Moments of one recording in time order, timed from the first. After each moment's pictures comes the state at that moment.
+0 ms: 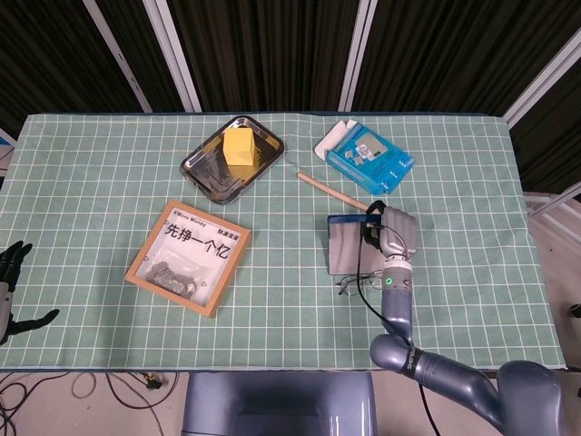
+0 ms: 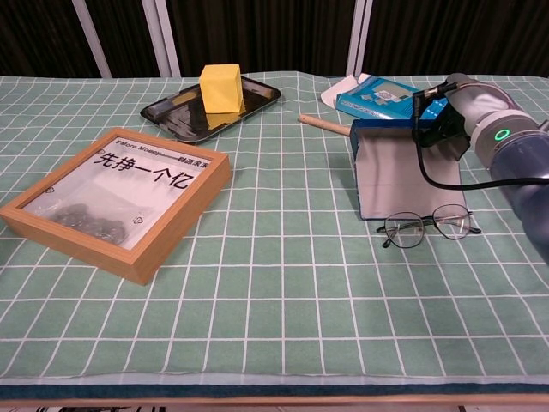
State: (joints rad) left arm -0.10 -1.05 -0.07 -1.70 1.35 1.38 -0.08; right arm 0.76 -1.85 0.44 -1.18 -0.74 1.22 -0.39
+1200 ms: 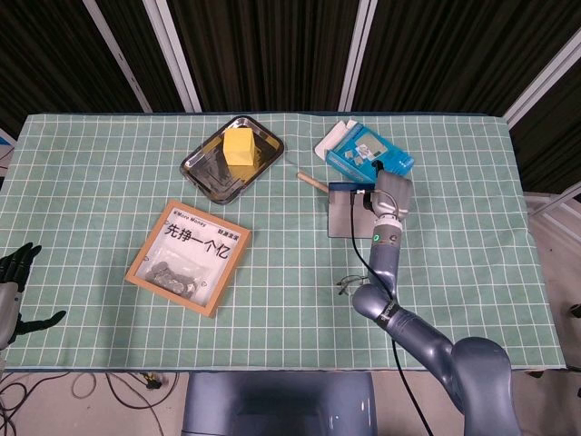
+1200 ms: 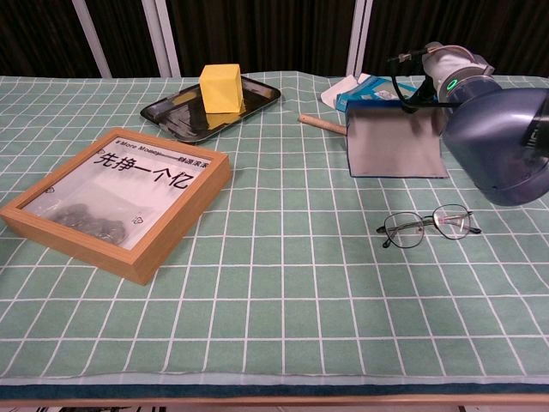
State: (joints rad) left arm -0.12 -1.07 -0.07 -1.71 1.35 1.35 -0.06; right arm 1.02 -1.97 0.61 -0.70 -0.61 0.99 -0.56
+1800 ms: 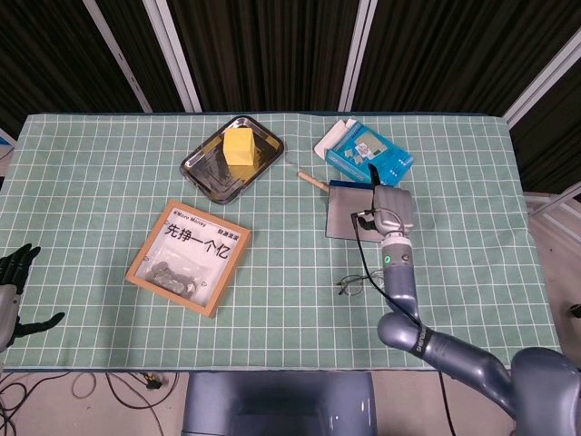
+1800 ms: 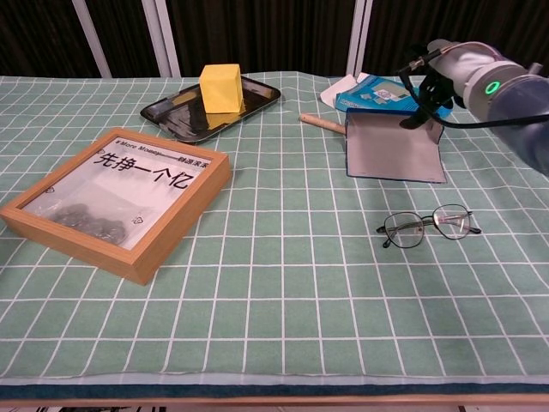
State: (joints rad) left arm -0.11 -1.06 -0.06 -1.70 1.37 1.38 -0.05; right arm 0.81 -1.72 0.48 -1.24 -0.73 1.08 -0.57
